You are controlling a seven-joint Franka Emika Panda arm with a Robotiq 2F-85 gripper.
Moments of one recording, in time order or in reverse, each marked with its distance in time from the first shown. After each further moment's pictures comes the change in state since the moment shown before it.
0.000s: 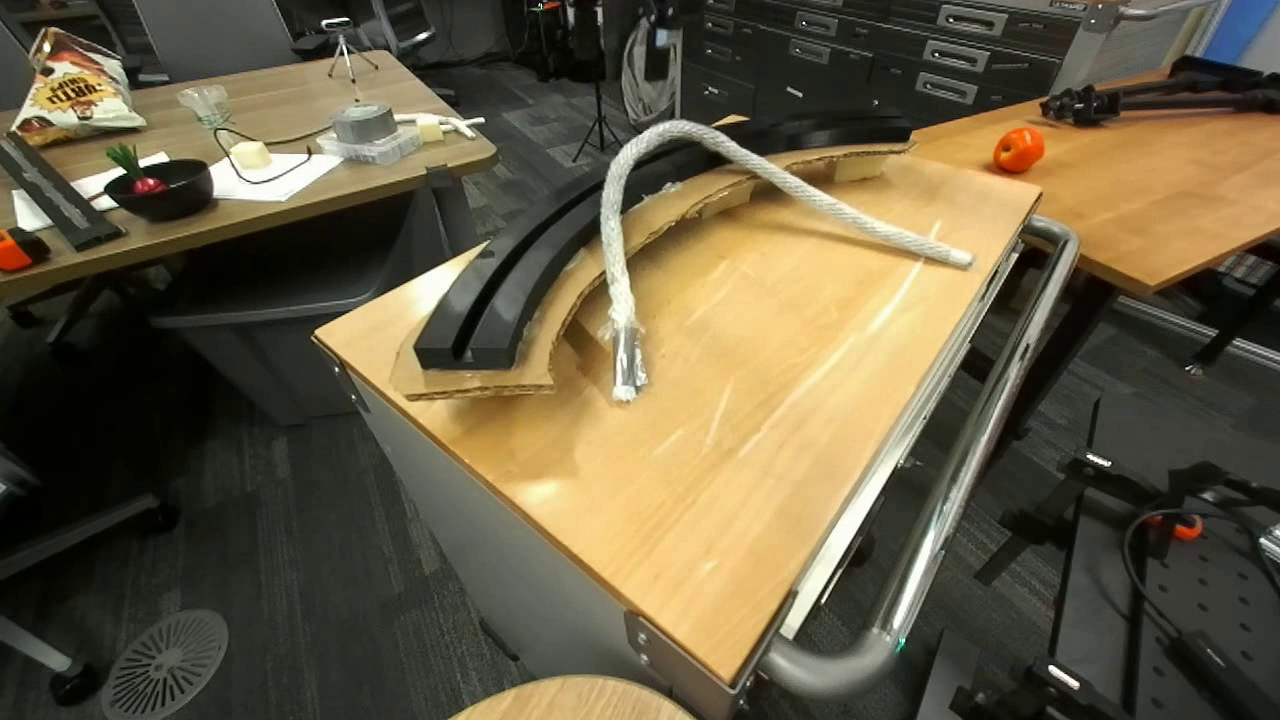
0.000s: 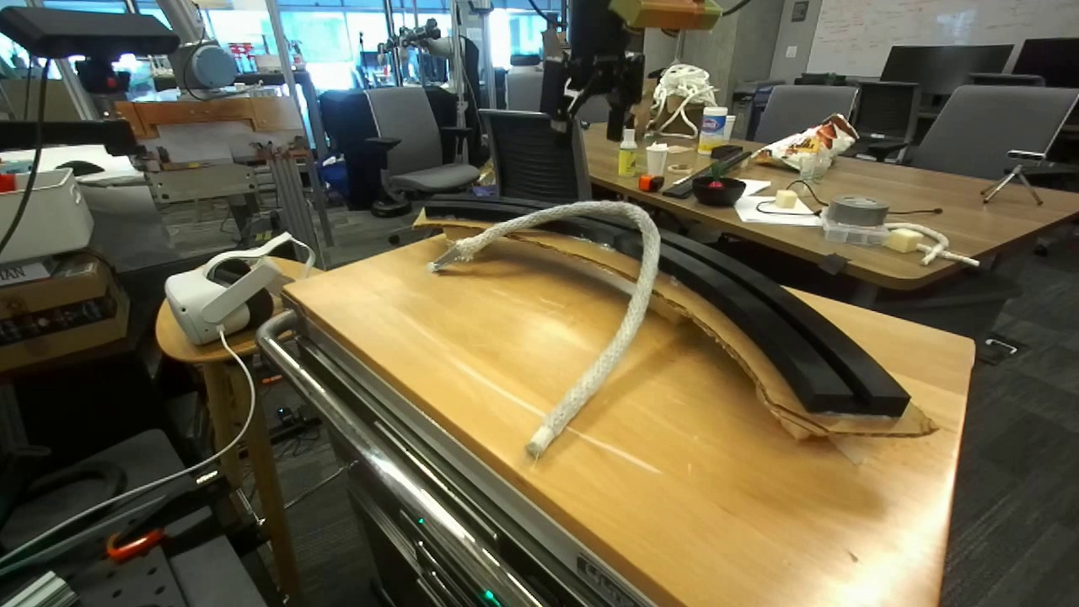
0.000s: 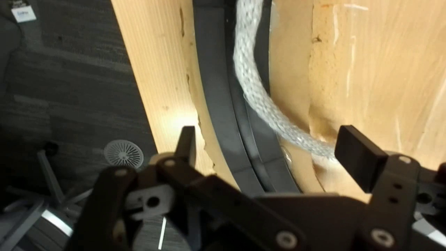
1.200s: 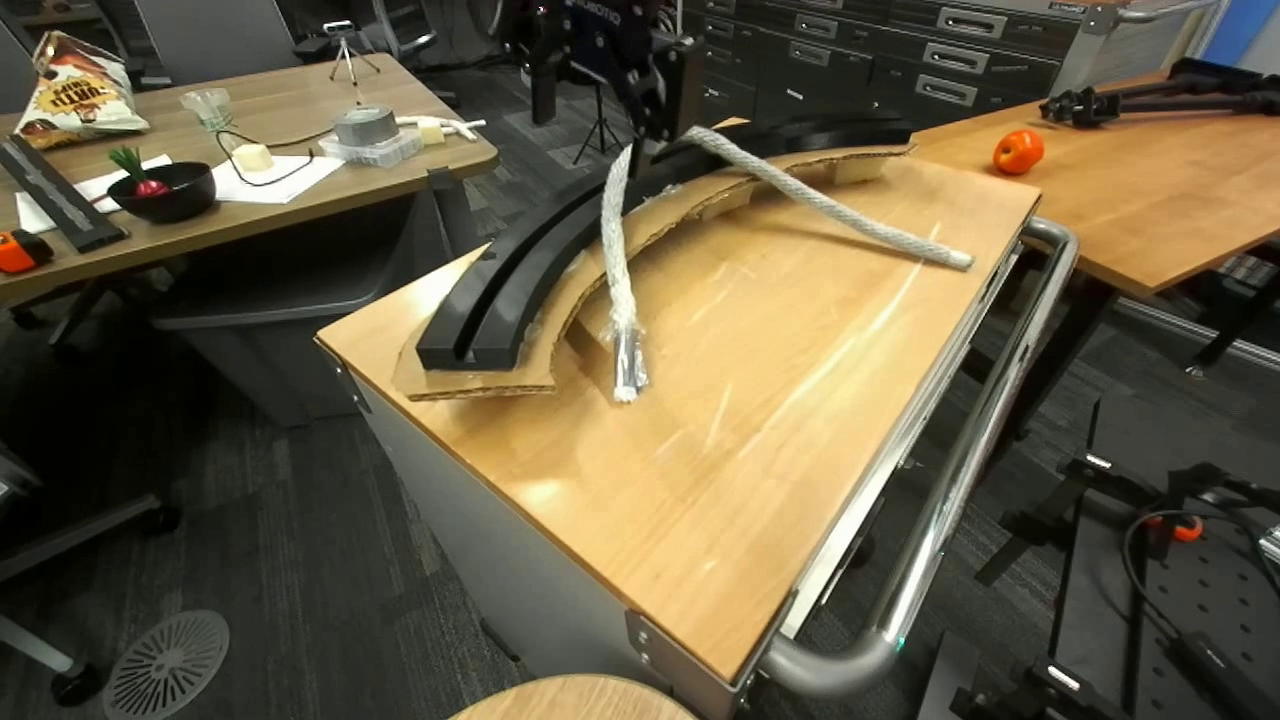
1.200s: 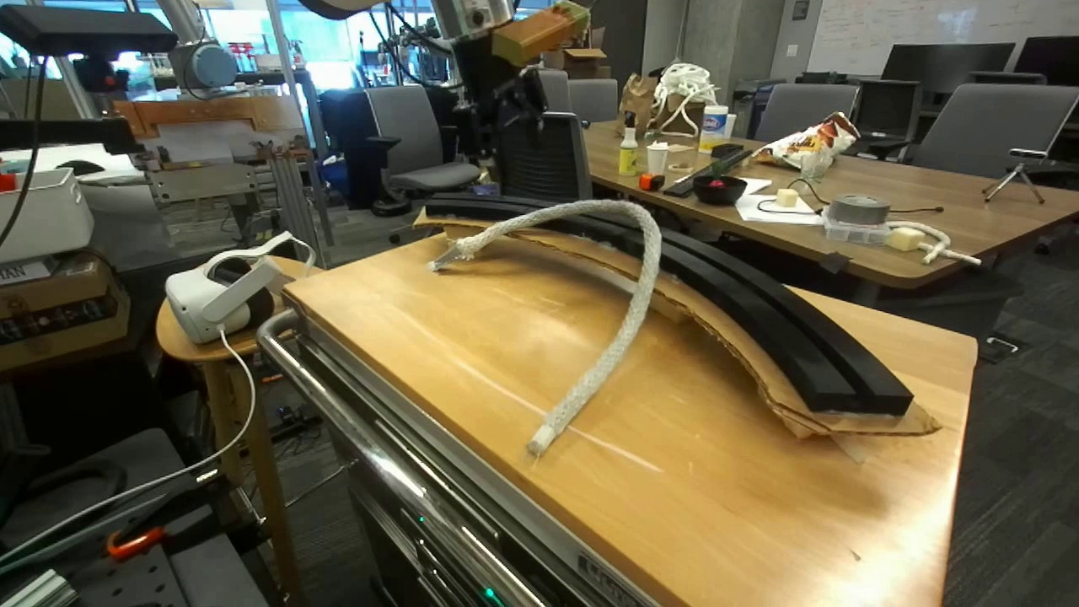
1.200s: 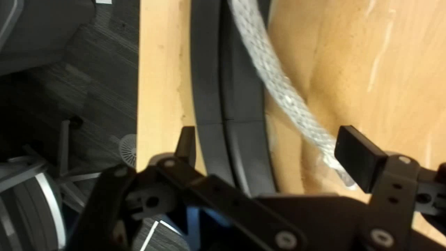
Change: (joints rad) arm 0.170 -0.238 0.010 -0.508 -0.275 0.490 0.110
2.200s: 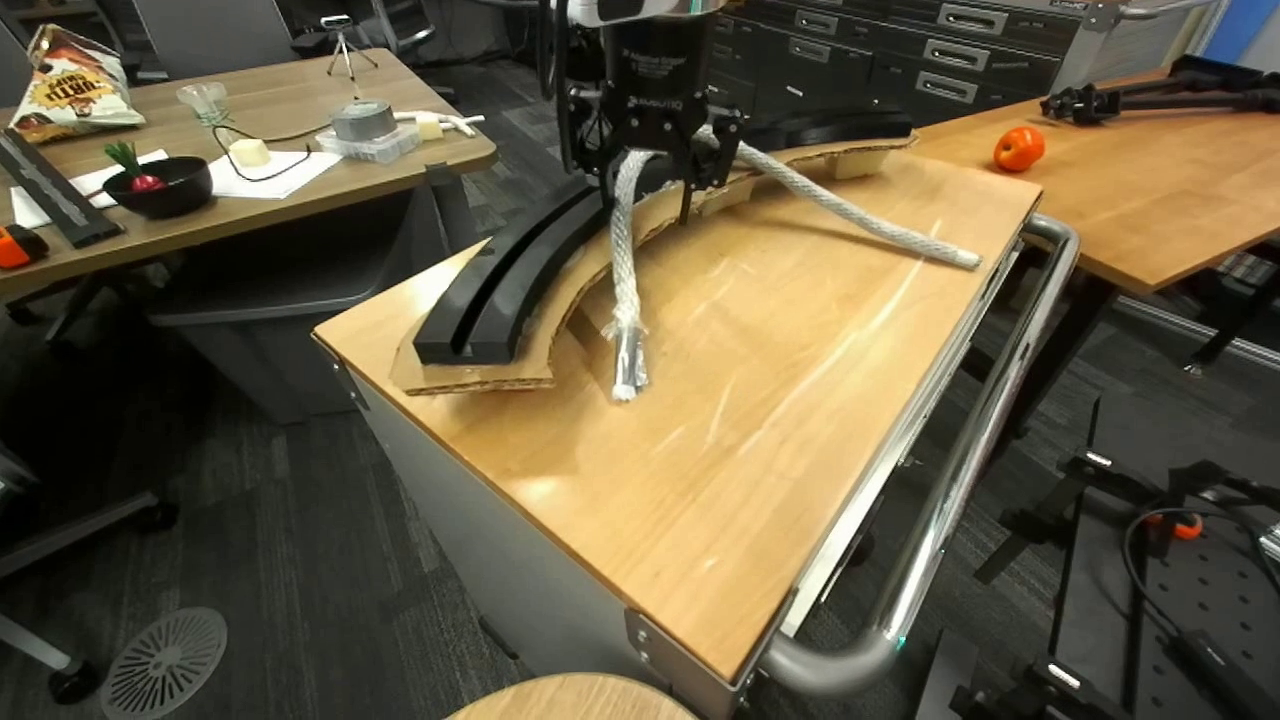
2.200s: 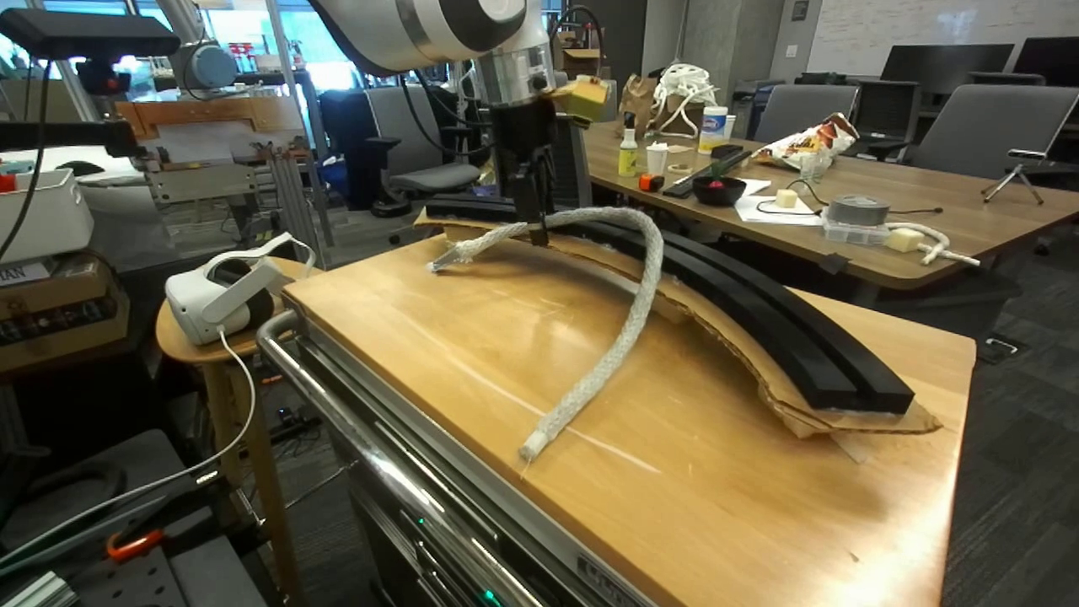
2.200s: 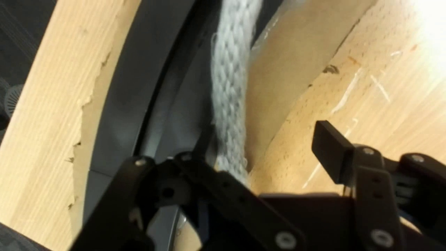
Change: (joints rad) arm -0.089 0.110 0.000 -0.002 0.024 0.002 -0.548
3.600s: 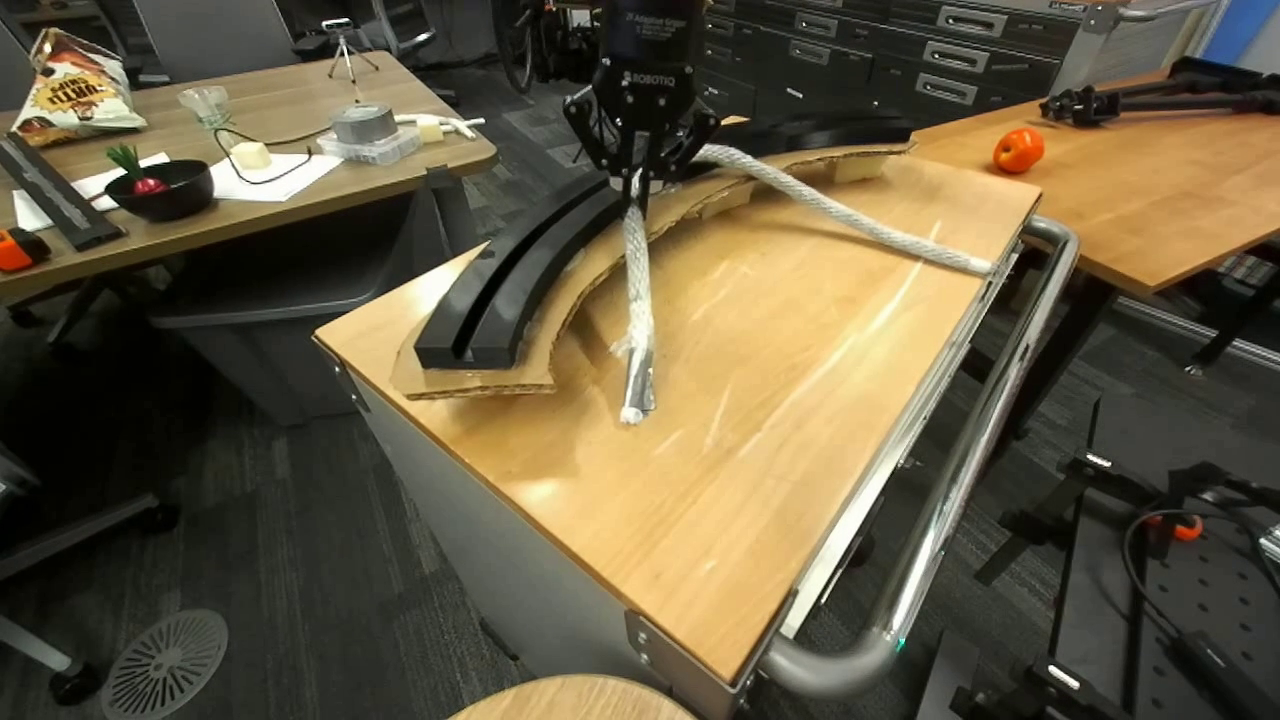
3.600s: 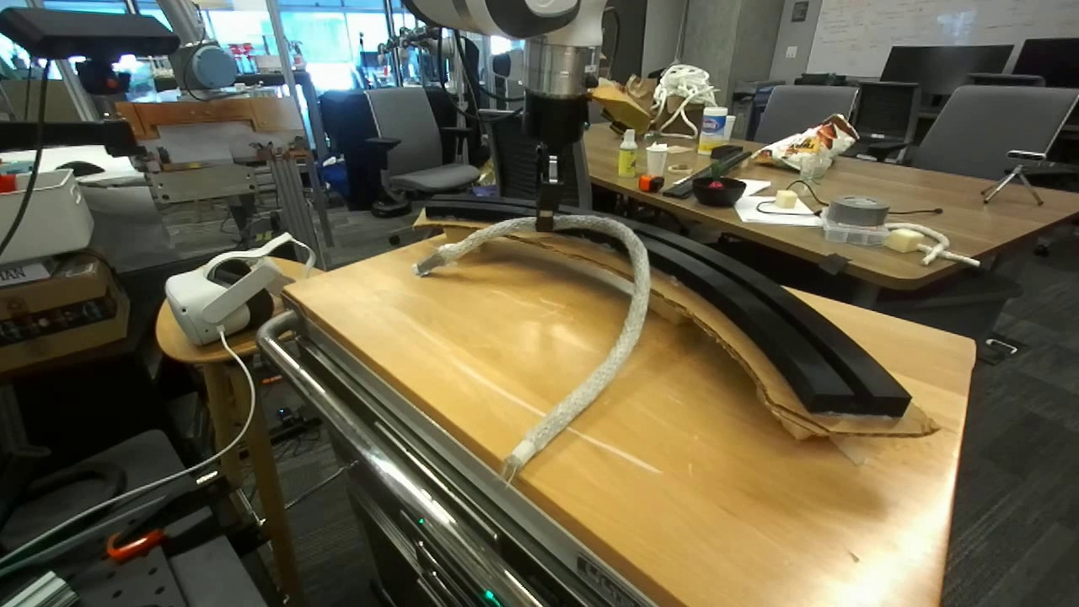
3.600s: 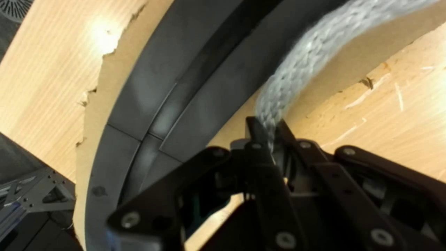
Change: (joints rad) arm -0.070 0.081 0.014 0.177 0.336 -0.216 -0.511
